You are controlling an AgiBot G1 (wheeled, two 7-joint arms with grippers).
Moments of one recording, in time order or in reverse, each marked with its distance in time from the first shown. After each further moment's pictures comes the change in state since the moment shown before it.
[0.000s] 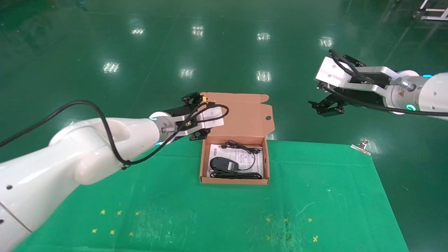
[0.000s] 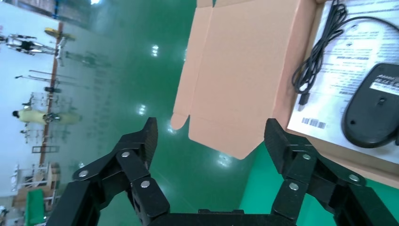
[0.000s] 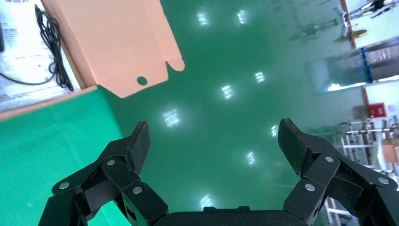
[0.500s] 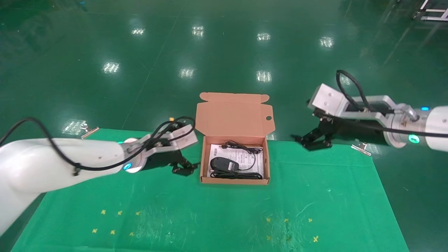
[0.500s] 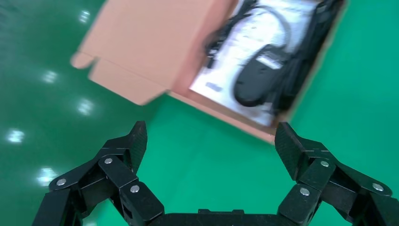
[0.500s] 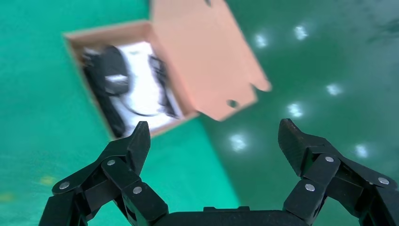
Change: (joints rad) left arm 0.108 -0.150 -0.210 -0.082 -0.361 0.235 0.126; right arm -0.131 0.043 0.145 0.024 0.267 -0.167 -0.085
